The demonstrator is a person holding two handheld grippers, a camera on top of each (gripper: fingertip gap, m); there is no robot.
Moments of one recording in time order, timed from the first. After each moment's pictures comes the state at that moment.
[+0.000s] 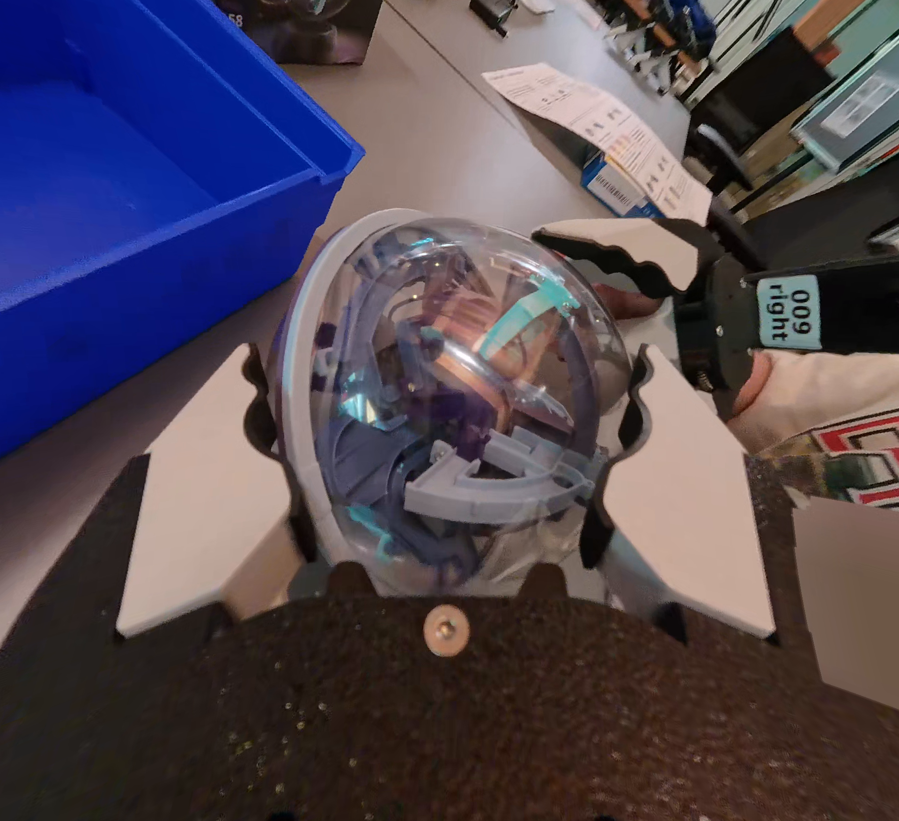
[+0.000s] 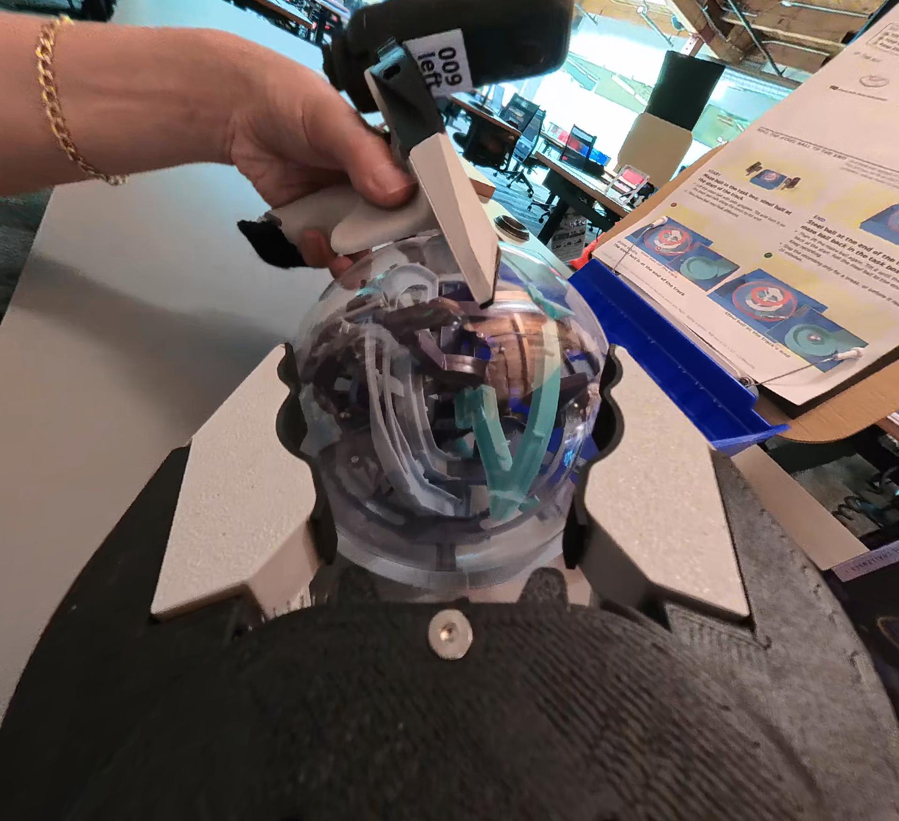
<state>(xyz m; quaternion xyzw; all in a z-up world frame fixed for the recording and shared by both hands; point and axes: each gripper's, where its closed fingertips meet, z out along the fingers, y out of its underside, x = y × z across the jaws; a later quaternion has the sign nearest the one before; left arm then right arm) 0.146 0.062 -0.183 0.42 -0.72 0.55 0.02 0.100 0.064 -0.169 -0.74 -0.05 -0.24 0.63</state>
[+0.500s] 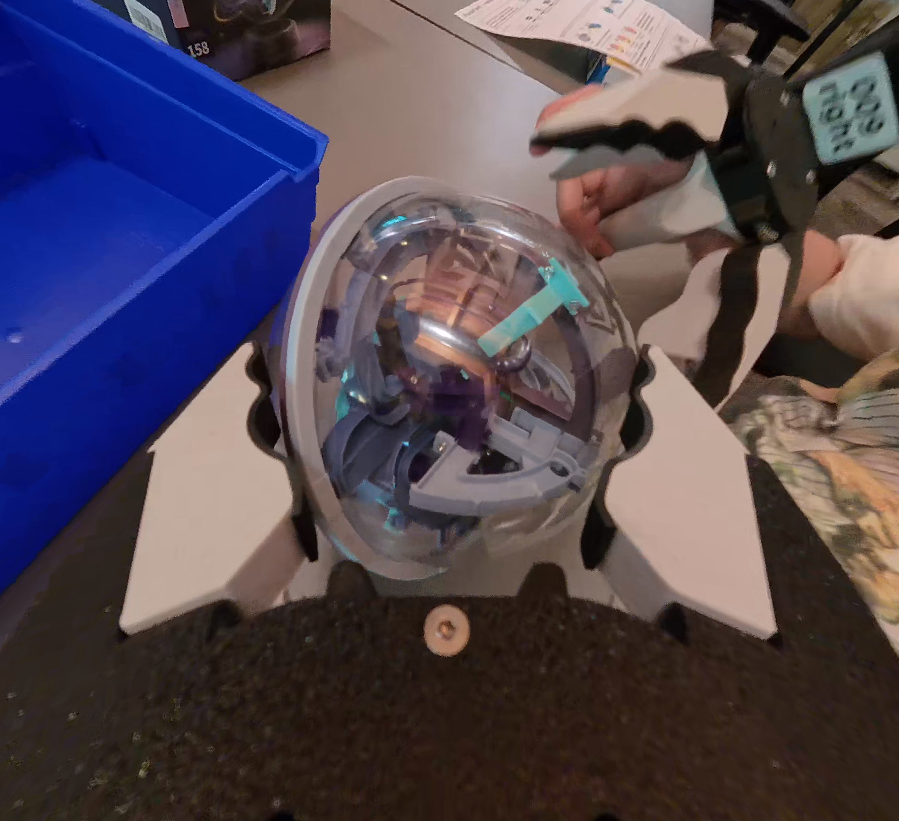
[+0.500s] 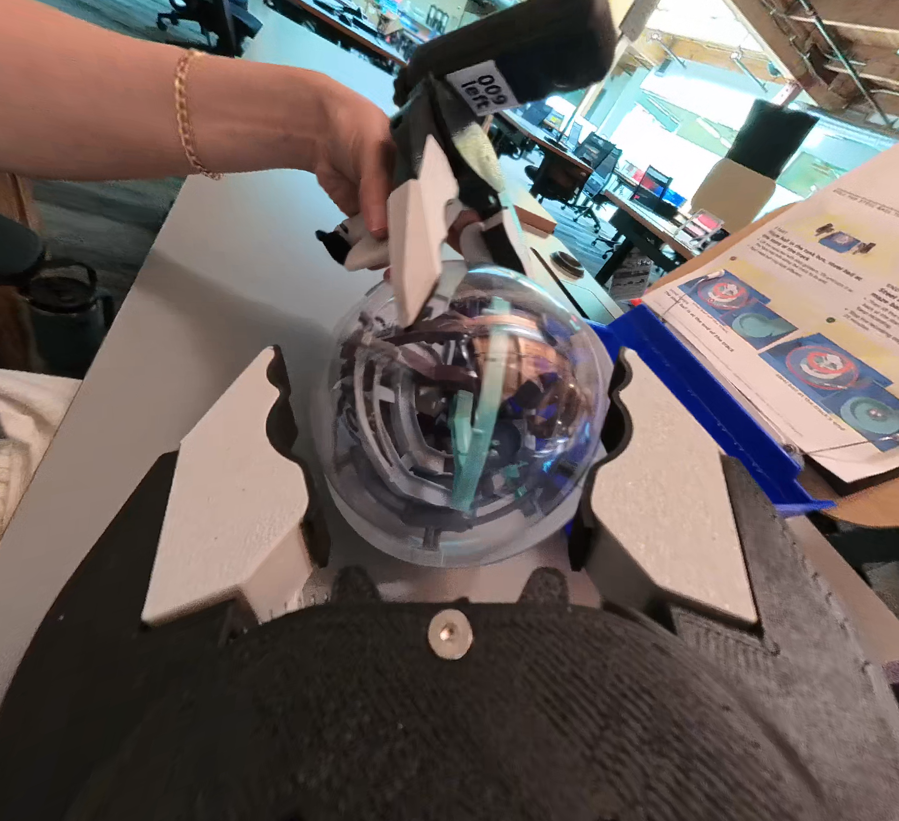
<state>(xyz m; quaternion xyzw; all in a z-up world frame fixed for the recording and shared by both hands) 0.129 0.074 -0.184 0.33 -0.79 0.51 -0.04 0.082 0.059 -0.152 -0.74 -0.12 -0.19 0.64</state>
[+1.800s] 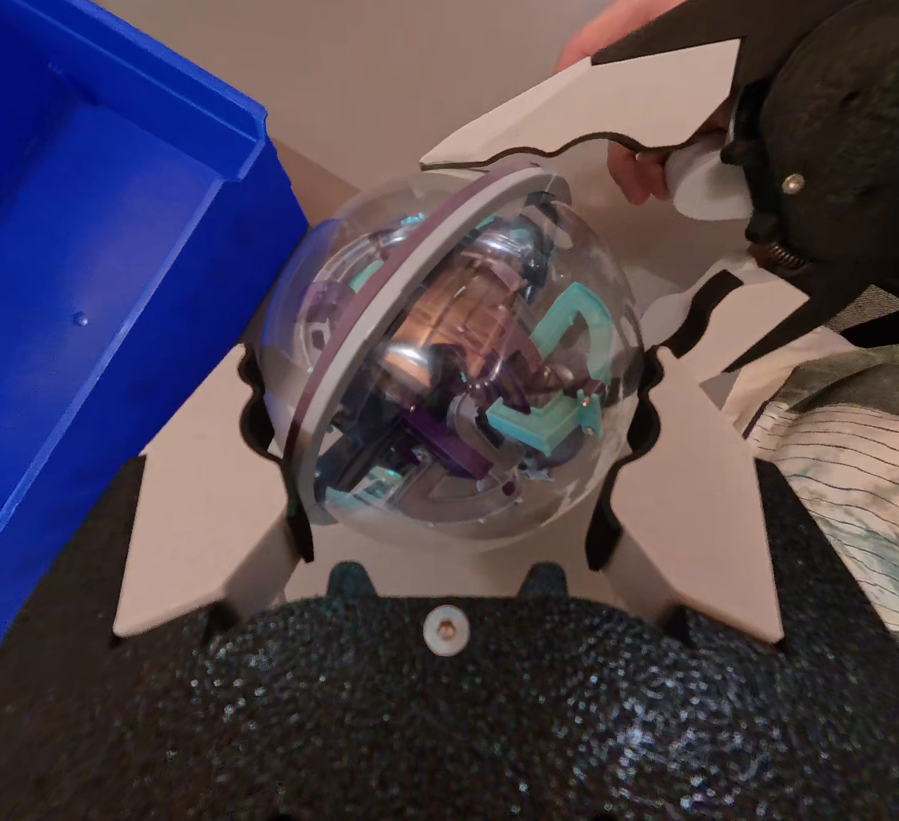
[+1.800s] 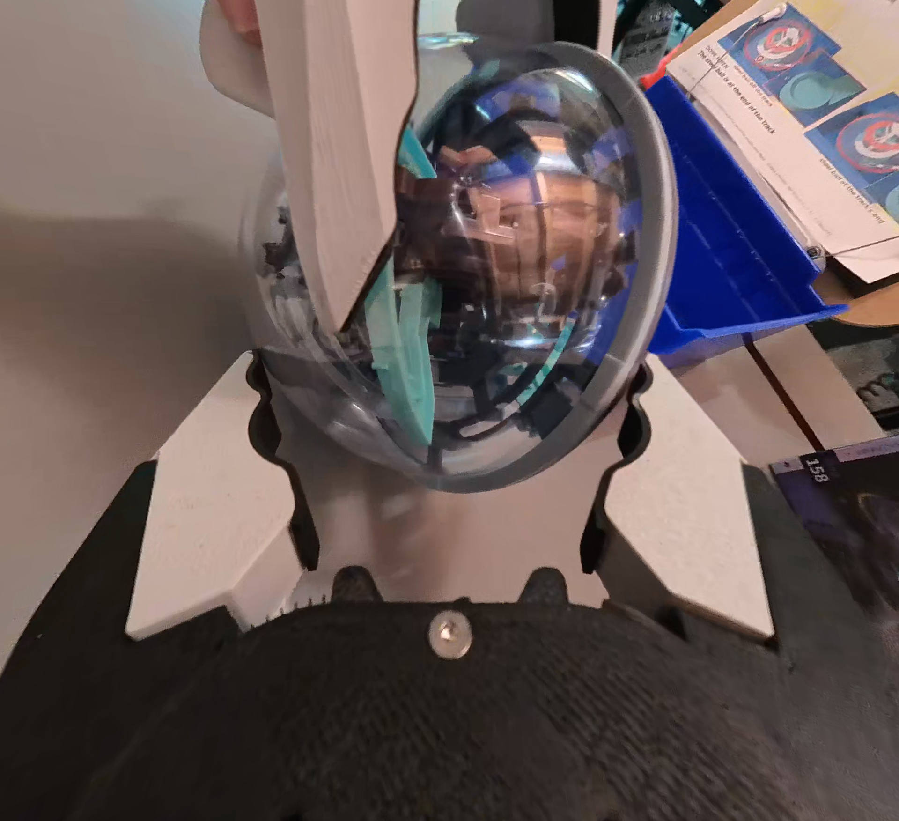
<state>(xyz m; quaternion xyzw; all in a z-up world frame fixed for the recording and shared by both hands) 0.125 0.043 -0.189 0.34 -0.89 0.30 -0.09 0.114 0.034 -0.212 -0.85 -0.03 -0.21 0.48</state>
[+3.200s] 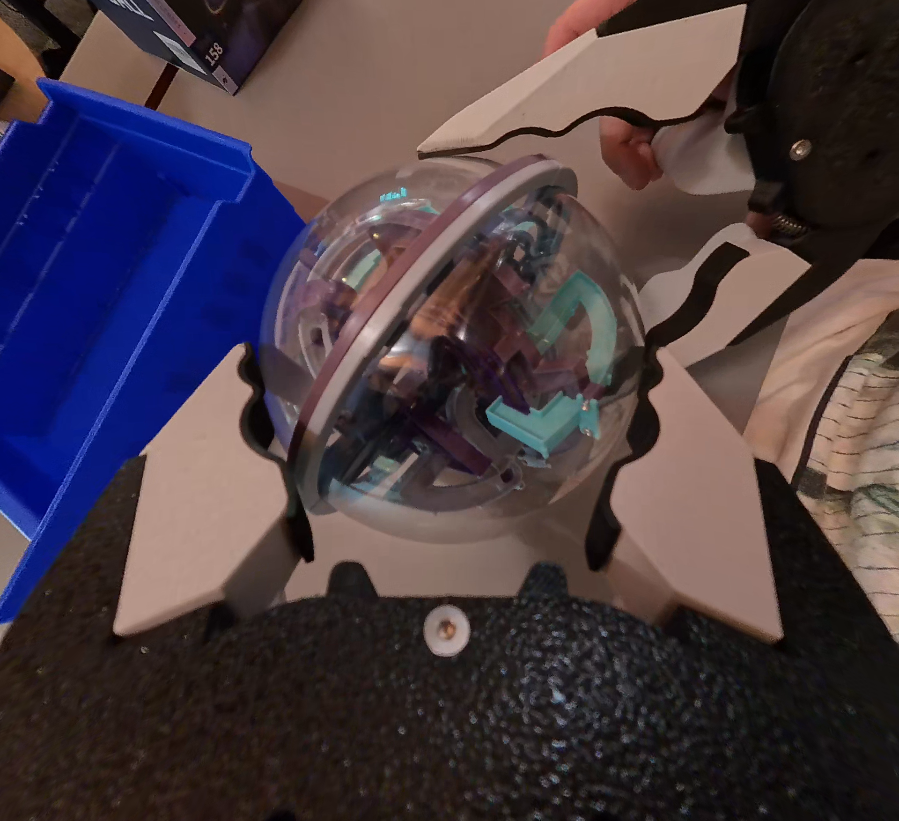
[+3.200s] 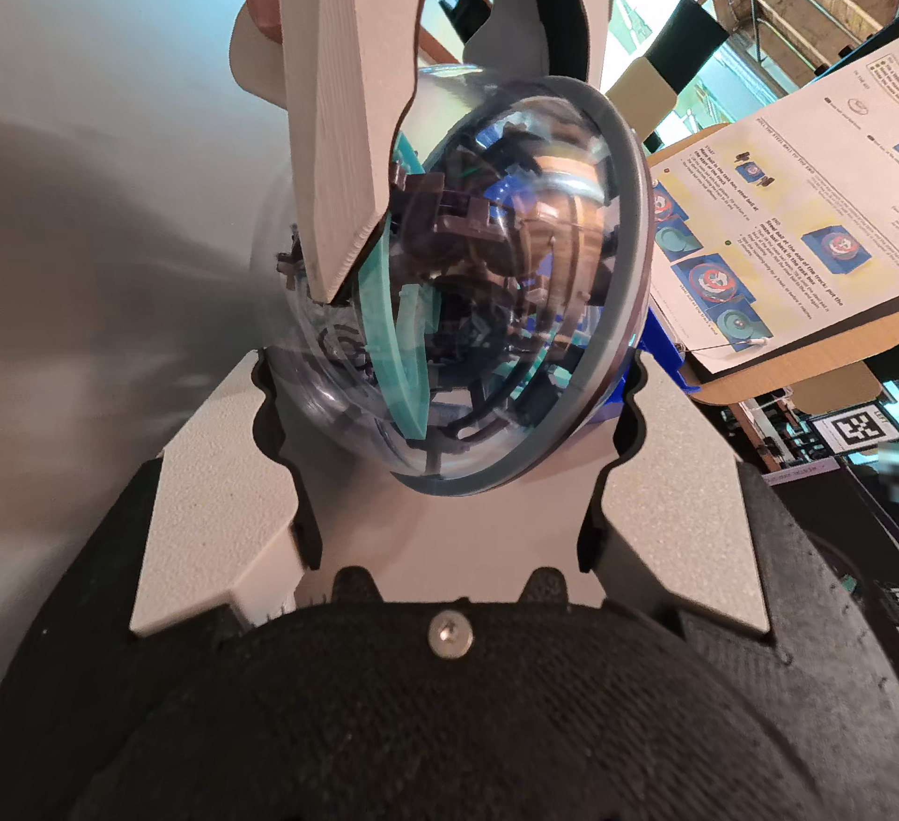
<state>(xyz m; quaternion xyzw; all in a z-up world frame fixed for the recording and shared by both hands) 0.087 0.044 -0.187 0.26 -0.88 0.32 -0.22 0.080 0.032 -0.204 -0.78 -0.11 -0.36 0.51</state>
